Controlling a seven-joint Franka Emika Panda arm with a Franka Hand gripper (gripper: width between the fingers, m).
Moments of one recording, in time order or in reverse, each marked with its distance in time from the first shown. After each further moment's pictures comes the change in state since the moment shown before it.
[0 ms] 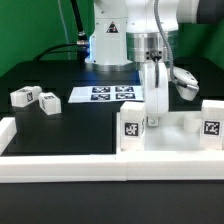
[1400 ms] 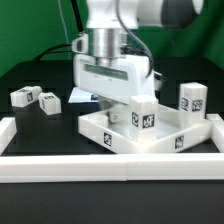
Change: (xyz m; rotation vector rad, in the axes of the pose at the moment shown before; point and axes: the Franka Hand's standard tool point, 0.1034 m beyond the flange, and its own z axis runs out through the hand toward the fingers) arm 0.093 0.006 -0.009 0.048 0.087 -0.752
